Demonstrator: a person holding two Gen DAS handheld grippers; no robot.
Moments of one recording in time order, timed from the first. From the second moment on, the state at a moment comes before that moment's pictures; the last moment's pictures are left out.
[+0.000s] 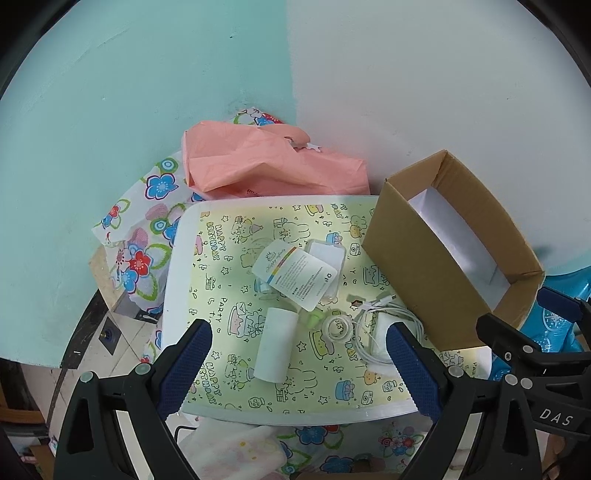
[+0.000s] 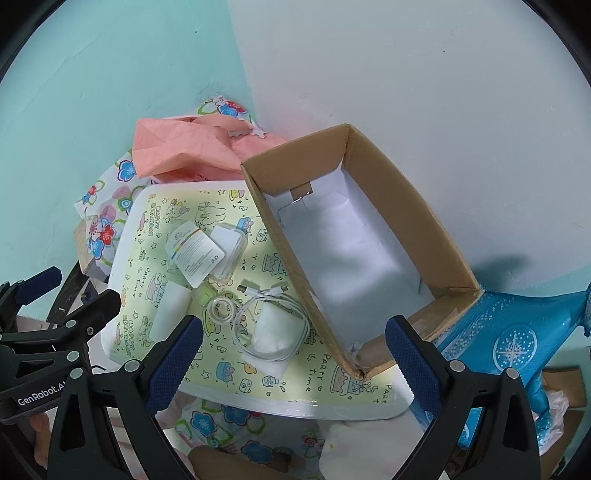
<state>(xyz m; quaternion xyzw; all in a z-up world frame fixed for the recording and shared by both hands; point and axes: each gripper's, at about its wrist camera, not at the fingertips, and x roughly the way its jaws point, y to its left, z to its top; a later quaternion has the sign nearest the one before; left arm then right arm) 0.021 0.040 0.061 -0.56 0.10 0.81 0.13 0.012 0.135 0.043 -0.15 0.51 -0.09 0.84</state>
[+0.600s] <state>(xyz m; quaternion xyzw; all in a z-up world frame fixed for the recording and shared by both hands) 0.019 0.036 0.051 -0.57 0.10 0.81 0.14 0.010 0.128 0.032 -0.07 0.51 -0.22 0.83</state>
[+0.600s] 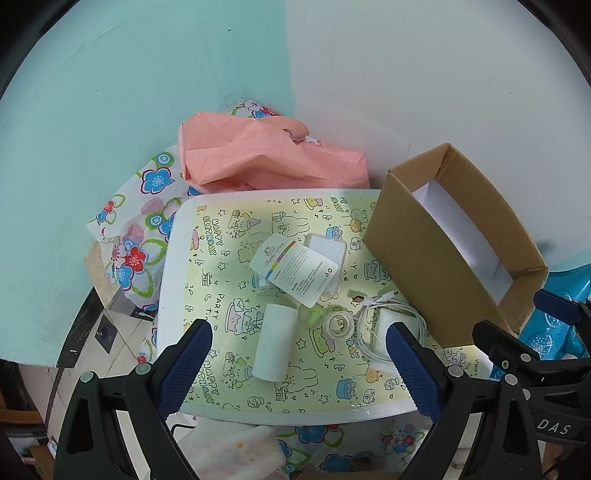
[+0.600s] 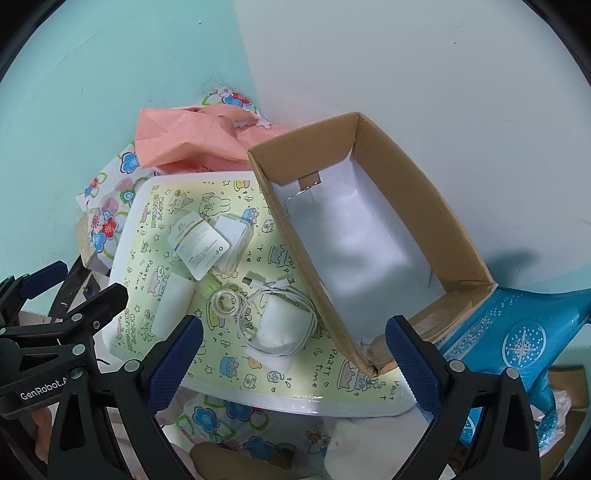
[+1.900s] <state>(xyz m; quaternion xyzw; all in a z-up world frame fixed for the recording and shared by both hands) 0.008 0.004 -0.021 -0.58 0.11 0.78 0.19 0.038 0.138 -0.038 -0.03 0.48 -0.23 0.85</state>
